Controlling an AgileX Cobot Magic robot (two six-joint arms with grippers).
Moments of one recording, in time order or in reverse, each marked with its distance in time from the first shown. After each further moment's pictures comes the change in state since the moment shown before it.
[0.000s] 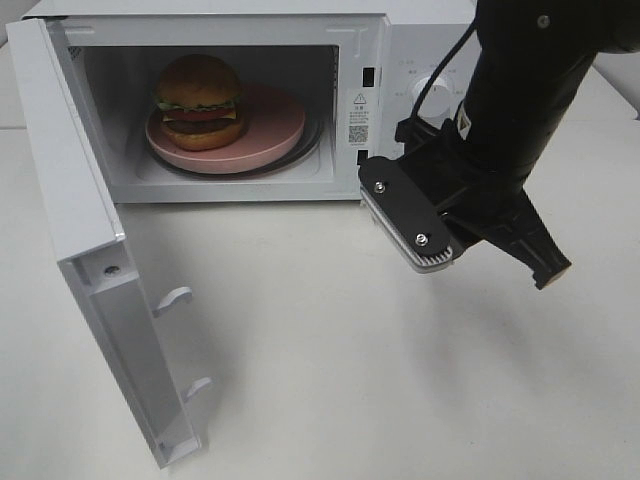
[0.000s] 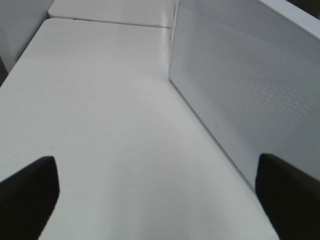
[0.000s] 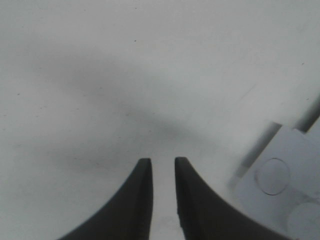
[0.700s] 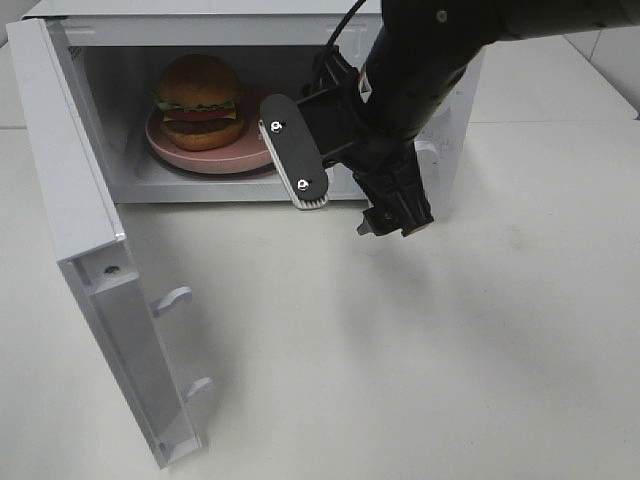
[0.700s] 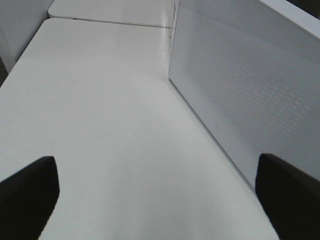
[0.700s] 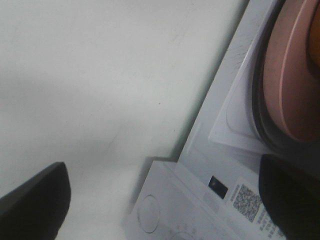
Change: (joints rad) left arm 0.000 0.000 0.000 0.000 0.000 0.000; right arm 0.085 0.137 -0.191 -0.080 -0.221 0.200
